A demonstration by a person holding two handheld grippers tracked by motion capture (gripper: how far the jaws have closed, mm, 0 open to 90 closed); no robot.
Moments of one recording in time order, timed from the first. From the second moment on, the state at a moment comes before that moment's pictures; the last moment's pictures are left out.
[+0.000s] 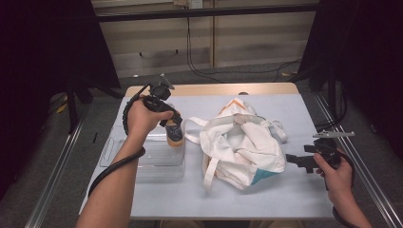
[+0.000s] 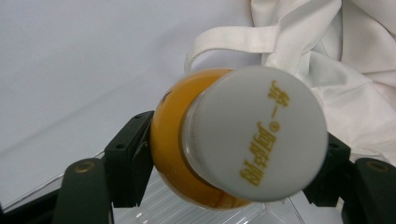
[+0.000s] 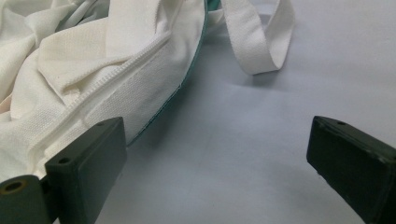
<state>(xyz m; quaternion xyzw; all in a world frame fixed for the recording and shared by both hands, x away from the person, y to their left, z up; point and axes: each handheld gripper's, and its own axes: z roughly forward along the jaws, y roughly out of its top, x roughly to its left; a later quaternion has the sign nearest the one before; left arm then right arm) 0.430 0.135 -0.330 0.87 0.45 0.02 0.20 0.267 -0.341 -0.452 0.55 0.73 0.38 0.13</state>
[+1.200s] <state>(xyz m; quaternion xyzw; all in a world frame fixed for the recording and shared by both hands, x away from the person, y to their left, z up) 0.419 0.137 -0.355 0.87 0.43 0.03 0.22 0.268 -0.337 -0.450 0.54 0.74 0.38 0.13</state>
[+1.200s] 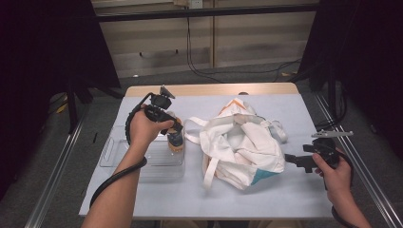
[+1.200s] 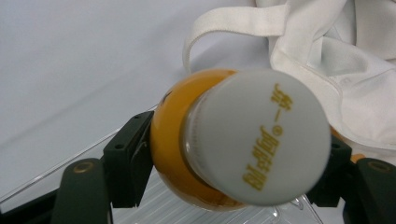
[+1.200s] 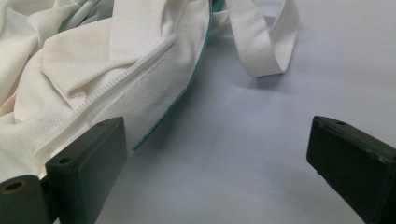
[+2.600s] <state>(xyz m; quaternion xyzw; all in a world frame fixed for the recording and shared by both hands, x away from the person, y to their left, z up) 0.390 0.155 -0.361 0.86 0.44 0.02 0.24 0.262 -0.340 -0.439 0.54 0.73 0.39 0.13</state>
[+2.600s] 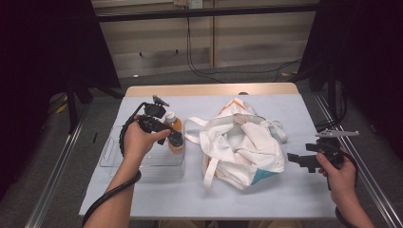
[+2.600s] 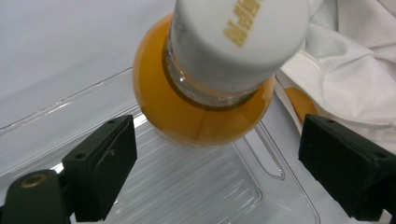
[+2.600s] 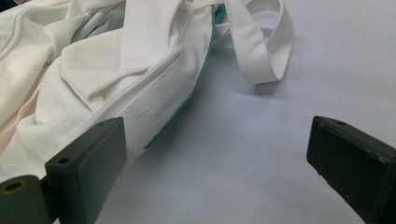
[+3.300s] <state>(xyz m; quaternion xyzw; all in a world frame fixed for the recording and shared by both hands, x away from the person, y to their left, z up) 0.373 0.174 -0.361 0.86 0.44 0.01 0.27 0.262 -0.338 -0.440 0.54 0.74 0.39 0.13</state>
